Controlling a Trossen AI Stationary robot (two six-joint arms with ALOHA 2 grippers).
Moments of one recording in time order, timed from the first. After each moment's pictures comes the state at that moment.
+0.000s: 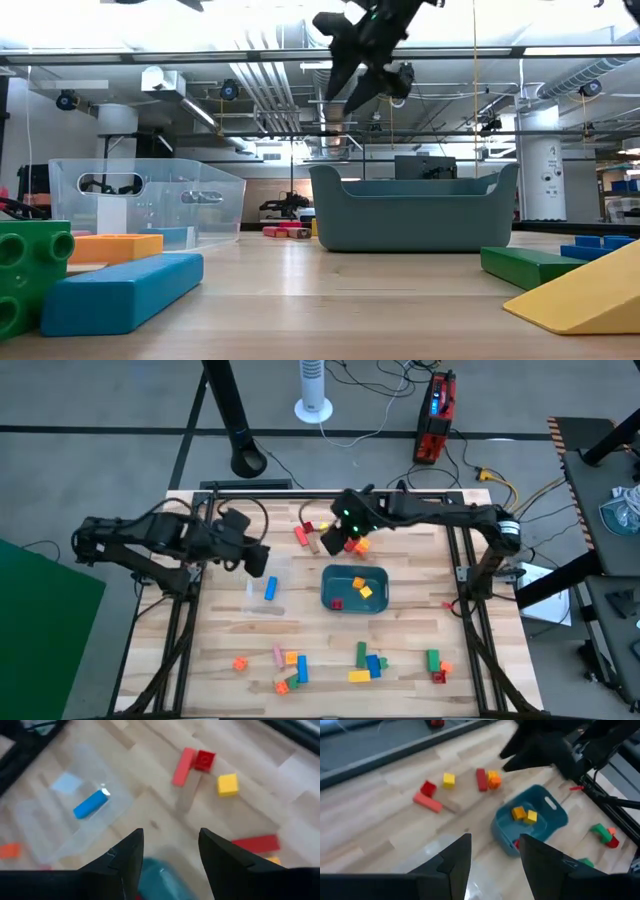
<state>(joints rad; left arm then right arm) -0.16 1.19 1.48 -1.14 -0.49 -0.94 -0.25 1.80 1.67 -0.83 0.02 0.56</state>
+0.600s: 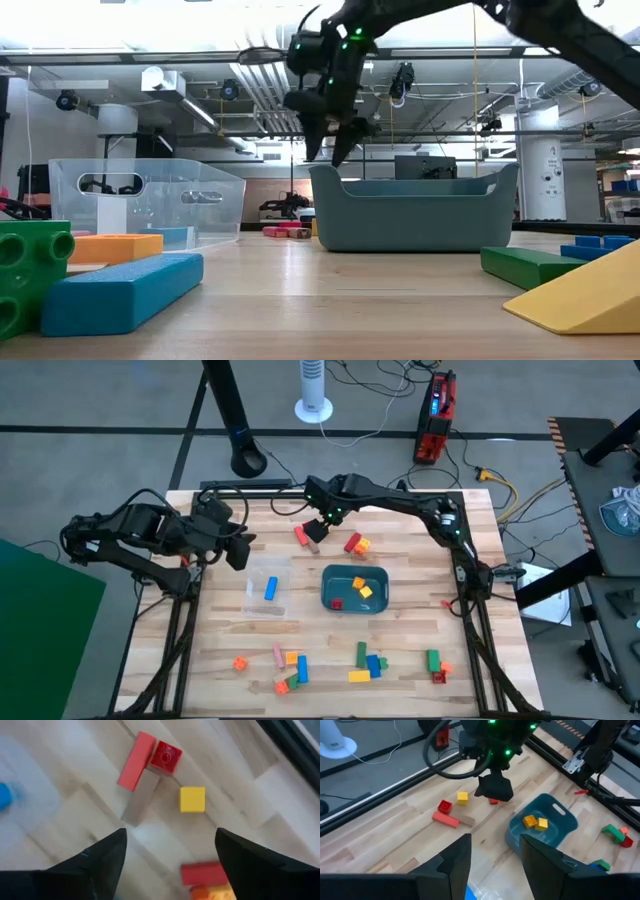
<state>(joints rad) -0.16 1.12 1.52 -1.21 -0.56 -0.82 -0.36 2.27 2.19 -1.18 0.03 0.32</state>
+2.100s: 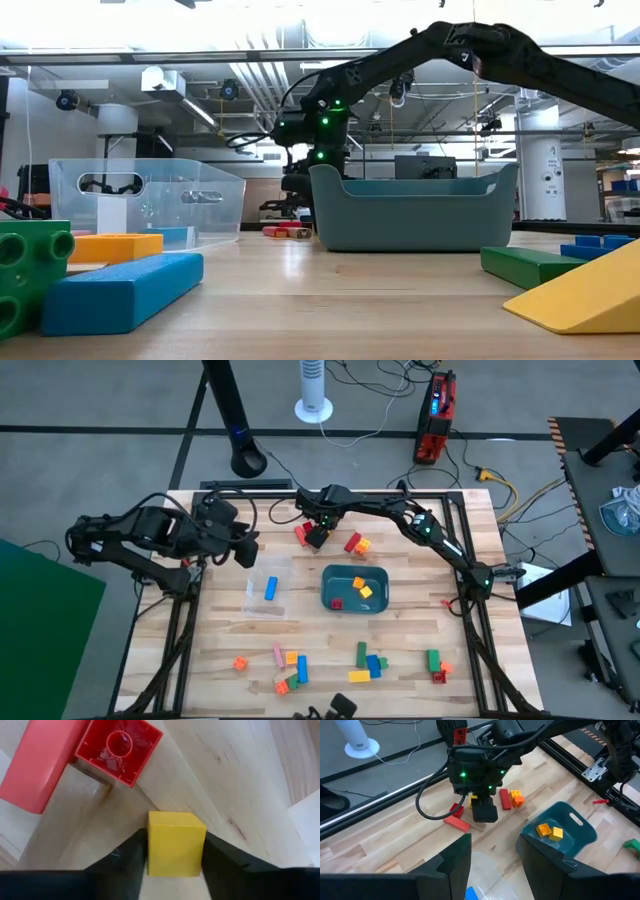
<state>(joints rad) -0.16 1.17 1.52 -1.22 -0.64 -0.88 -0.41 2.53 2.25 -1.12 0.08 0.17</state>
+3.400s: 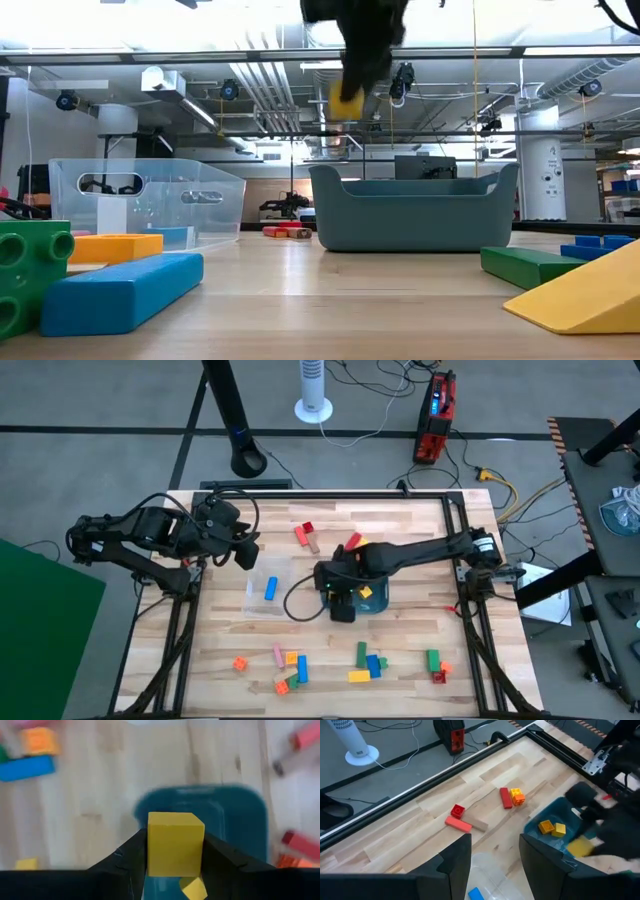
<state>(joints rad) -0.16 1.17 1.52 -1.21 -0.63 -0.82 0.11 1.94 1.75 -1.04 0.05 0.22</state>
